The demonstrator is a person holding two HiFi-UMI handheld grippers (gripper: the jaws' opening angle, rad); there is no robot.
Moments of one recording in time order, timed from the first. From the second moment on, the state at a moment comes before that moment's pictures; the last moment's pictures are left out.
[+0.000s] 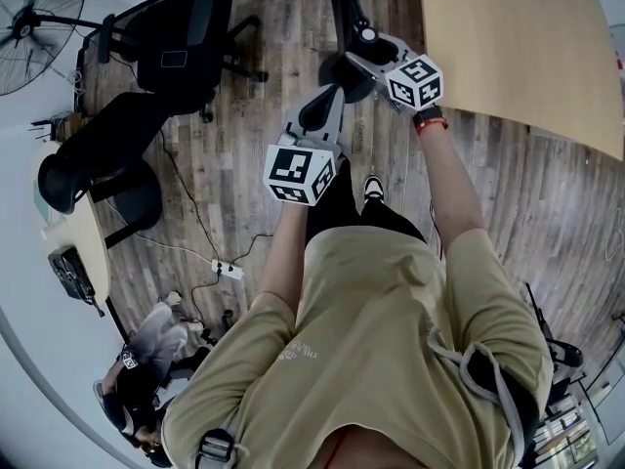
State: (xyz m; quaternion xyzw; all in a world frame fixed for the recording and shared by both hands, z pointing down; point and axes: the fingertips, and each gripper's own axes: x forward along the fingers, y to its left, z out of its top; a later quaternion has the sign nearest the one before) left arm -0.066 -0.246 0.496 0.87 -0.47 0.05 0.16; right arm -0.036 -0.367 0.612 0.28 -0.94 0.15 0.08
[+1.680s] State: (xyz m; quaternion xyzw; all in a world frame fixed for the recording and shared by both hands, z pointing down) left arm -0.065 -0.240 0.466 0.86 -0.48 0.02 0.14; right arm -0.035 -0.323 0.512 0.27 -0.96 0.07 0.06
